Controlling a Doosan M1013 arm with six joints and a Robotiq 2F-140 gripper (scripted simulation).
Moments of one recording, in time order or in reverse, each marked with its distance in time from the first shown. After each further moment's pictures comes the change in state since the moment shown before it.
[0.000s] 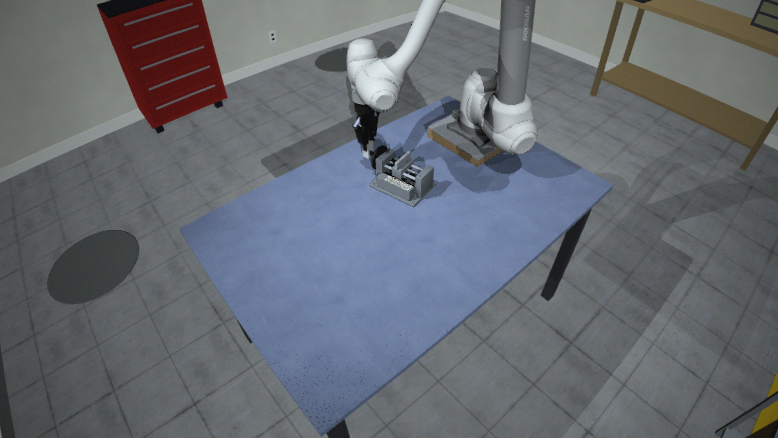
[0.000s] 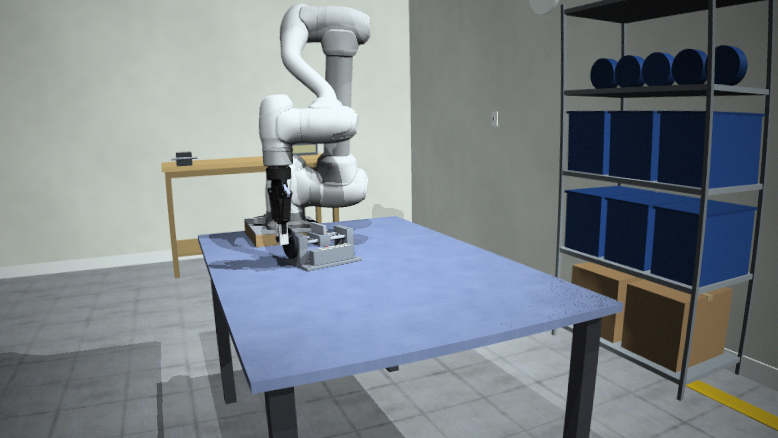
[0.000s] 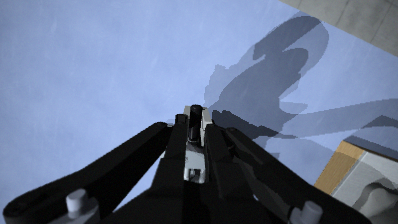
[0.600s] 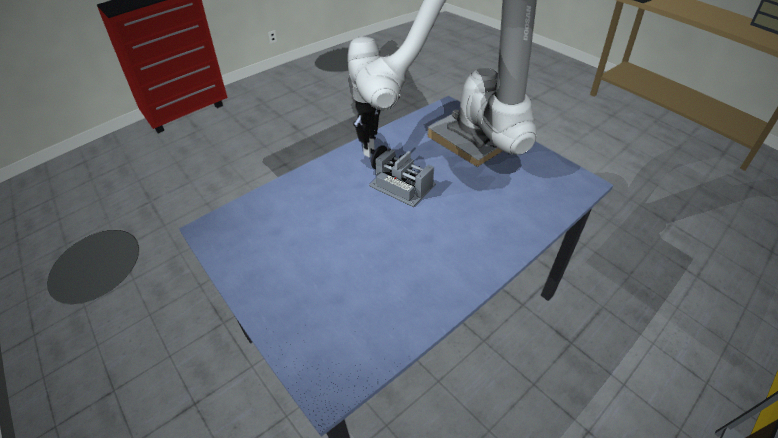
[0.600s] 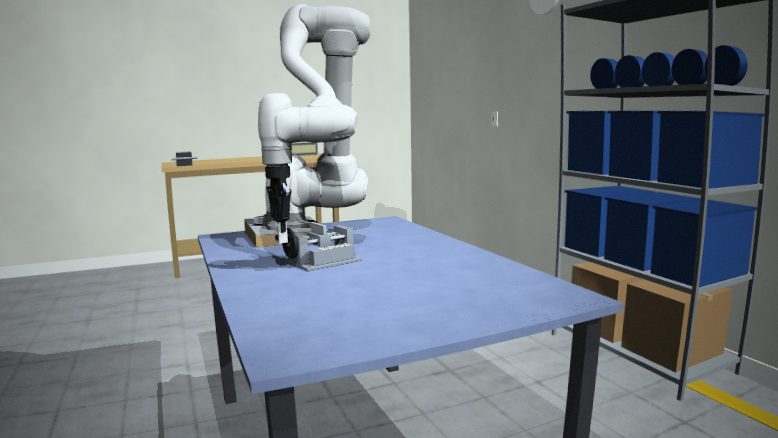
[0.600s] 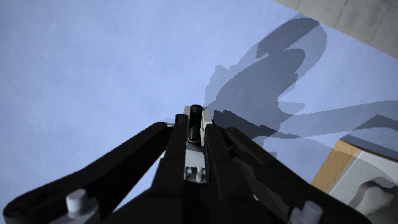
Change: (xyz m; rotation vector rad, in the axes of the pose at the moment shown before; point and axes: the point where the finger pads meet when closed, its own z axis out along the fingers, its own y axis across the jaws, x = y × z) arm 0.000 0.006 -0.004 0.000 0.000 0.000
